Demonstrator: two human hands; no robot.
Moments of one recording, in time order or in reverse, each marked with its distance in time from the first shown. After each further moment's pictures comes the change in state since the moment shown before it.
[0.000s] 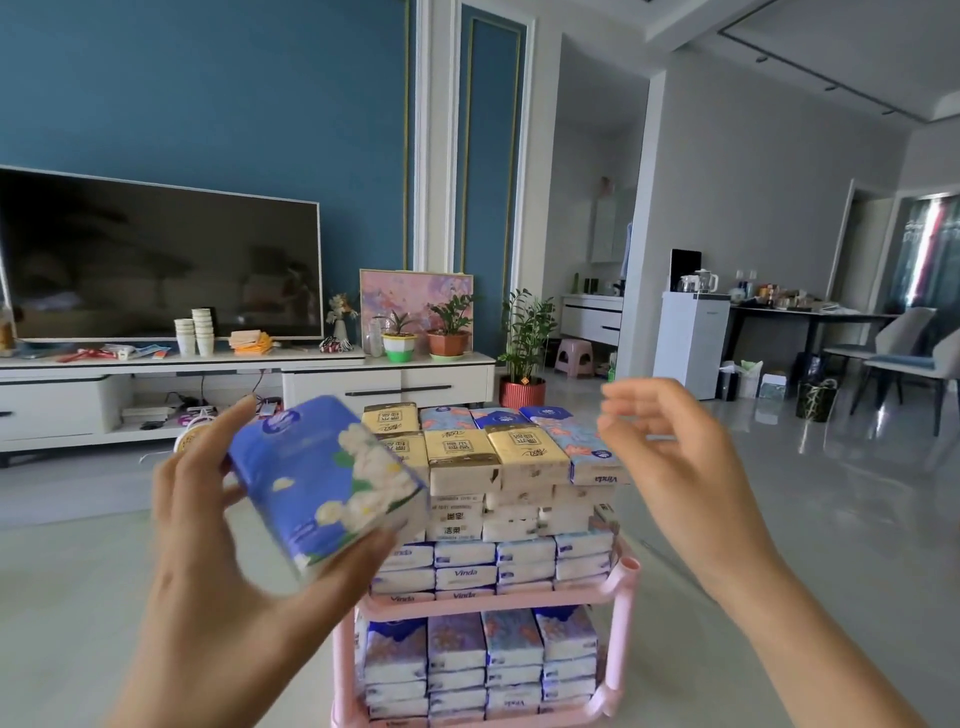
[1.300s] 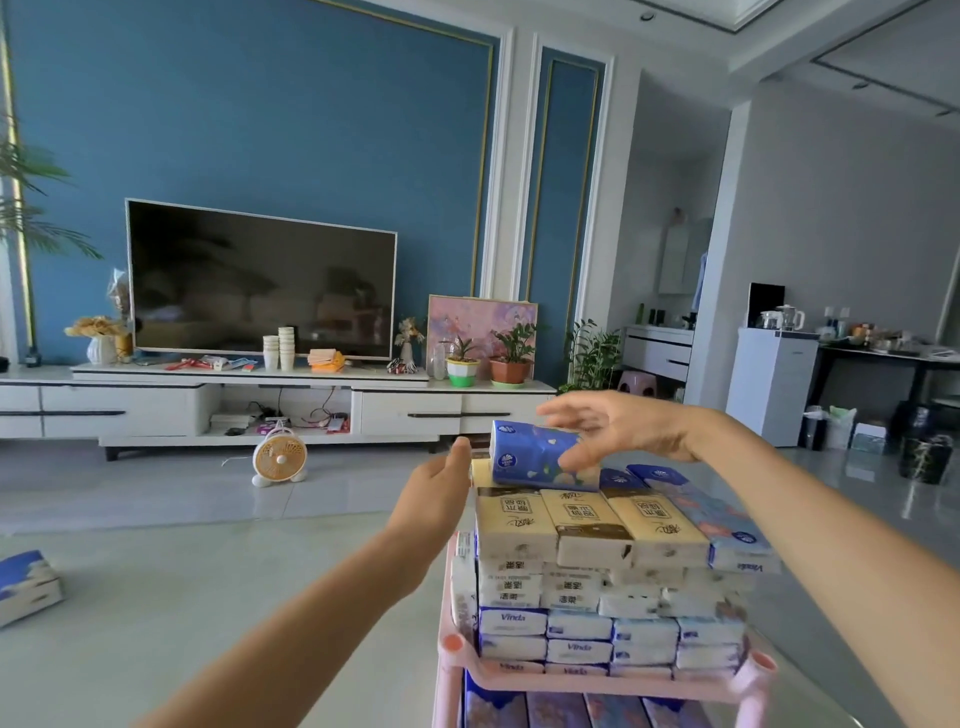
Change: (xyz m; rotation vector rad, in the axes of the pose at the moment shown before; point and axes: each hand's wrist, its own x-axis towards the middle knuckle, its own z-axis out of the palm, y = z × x) left_hand 0.092 -0.050 0.051 -0.253 -0.365 -0.815; right_hand 0.142 0.002 0.096 -0.257 -1.064 0.163
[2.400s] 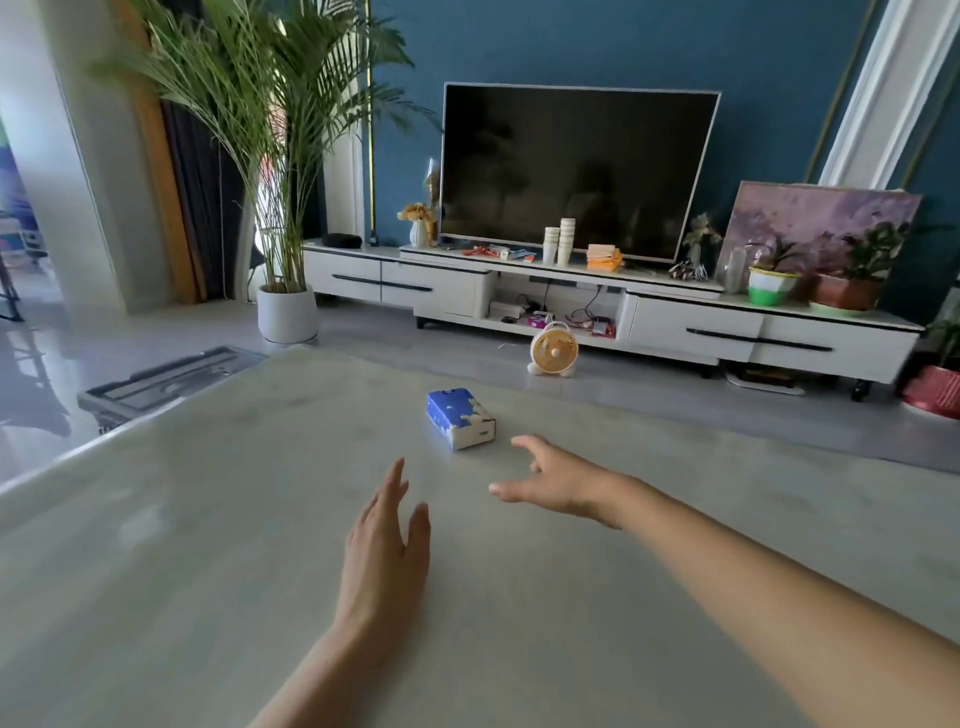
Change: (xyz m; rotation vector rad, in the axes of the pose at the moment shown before) left_hand -0.045 -0.310 -0.396 0.547 0.782 -0.014; right_hand 0.288 -0.210 0.435 0.026 -0.296 -0.051
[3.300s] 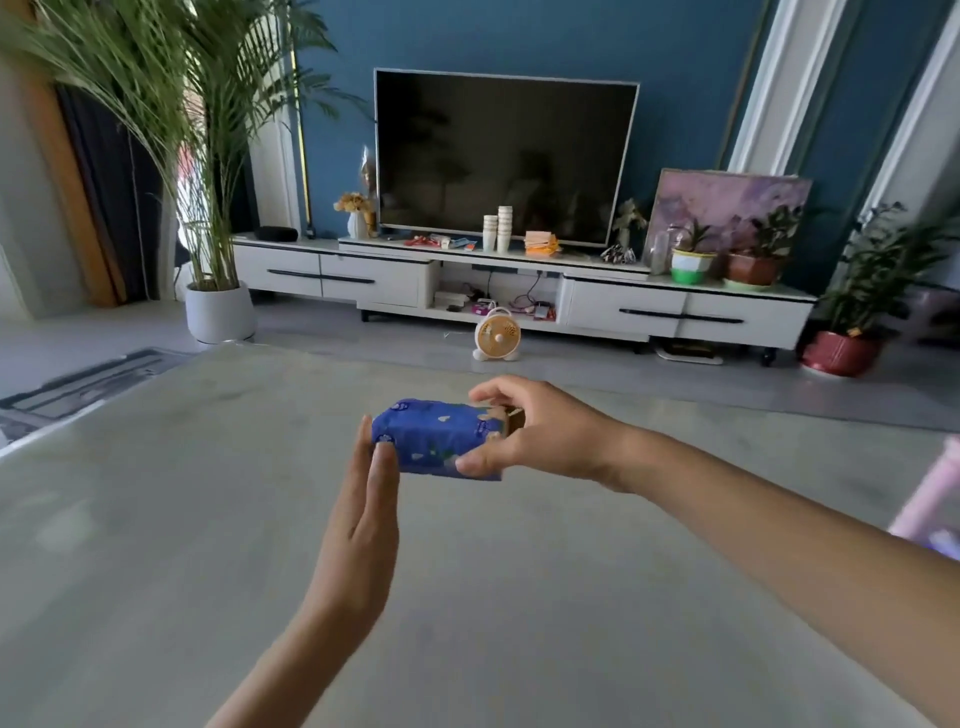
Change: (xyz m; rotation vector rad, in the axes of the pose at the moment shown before) left_hand -0.054 0.095 -0.028 -0.578 -0.143 0.064; right_hand -0.116 -0.017 -0.041 0.124 0.112 -0.239
